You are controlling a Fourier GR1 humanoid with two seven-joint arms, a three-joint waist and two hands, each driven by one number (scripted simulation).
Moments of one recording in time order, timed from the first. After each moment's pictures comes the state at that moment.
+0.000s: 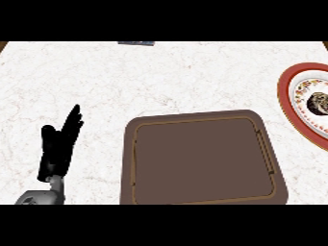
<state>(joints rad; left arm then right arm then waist) -0.05 0.13 -0.04 -1.47 -0.06 0.15 0.23 -0.67 -0.78 -0.67 -0.26 0.34 0.43 -0.65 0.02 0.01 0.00</state>
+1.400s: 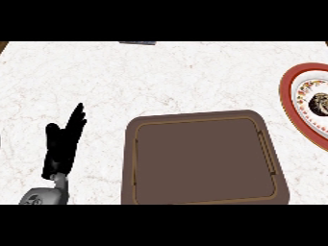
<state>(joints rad) -0.07 0.10 -0.03 -1.46 -0.08 0.14 0.23 -0.60 -0.80 -0.60 -0.18 0.35 0.22 -0.71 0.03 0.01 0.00</state>
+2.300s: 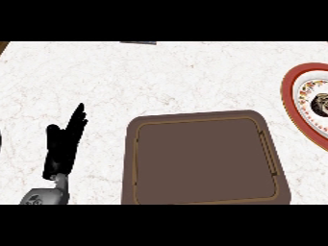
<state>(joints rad) -0.06 0.10 -0.03 -1.46 -0.09 0.13 0.22 -0.51 -0.90 -0.67 -0.14 0.29 0.19 -0.74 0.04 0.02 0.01</state>
